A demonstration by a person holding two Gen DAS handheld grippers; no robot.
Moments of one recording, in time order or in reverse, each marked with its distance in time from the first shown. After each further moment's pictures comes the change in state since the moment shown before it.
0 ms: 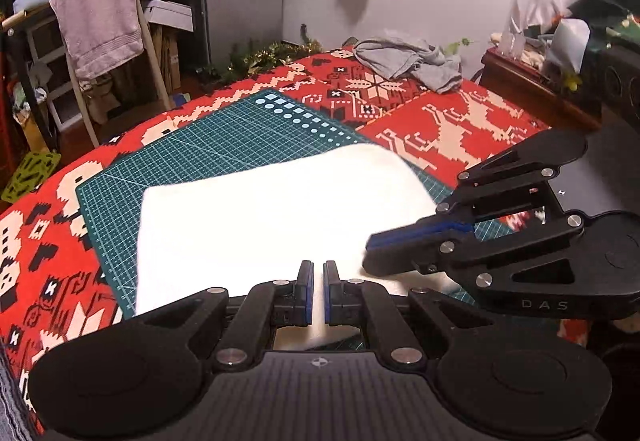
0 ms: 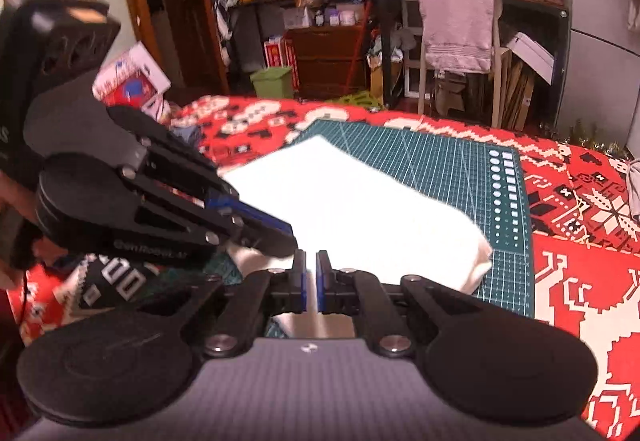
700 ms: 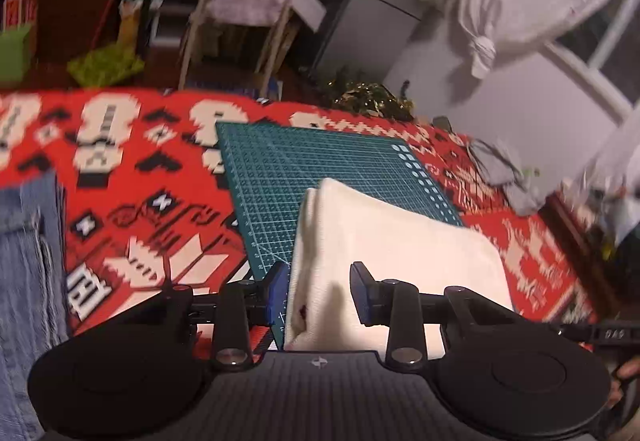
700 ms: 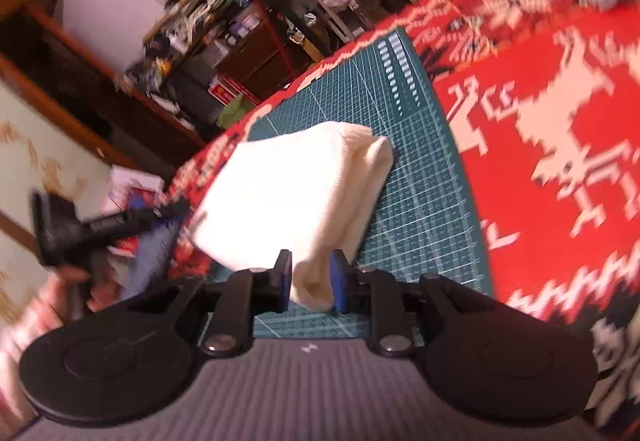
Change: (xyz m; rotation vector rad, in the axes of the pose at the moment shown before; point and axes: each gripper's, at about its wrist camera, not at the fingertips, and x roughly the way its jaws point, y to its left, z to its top) left arm -0.035 0.120 -0.031 -0.562 -0.099 0.002; right arm -0.038 -0.099 -0.060 0.743 -0.014 0.180
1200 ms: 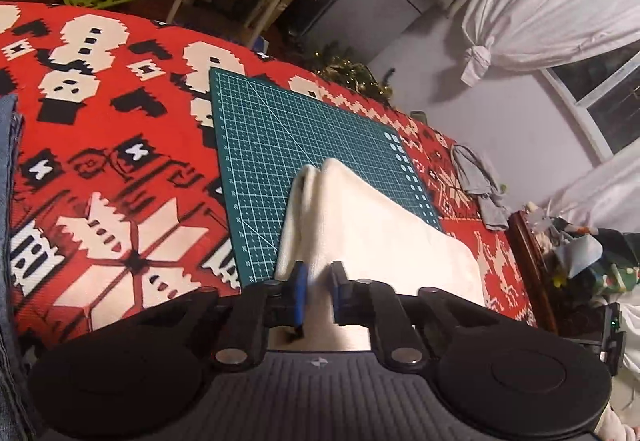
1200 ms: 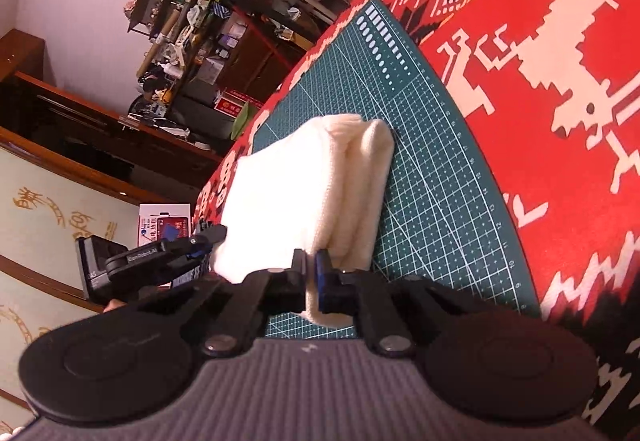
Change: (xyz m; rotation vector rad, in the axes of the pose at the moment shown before) left arm 0.027 0.027 0.003 -0.158 0.096 -0.151; right arm 0.033 -0.021 0.007 0.160 0.015 0.063
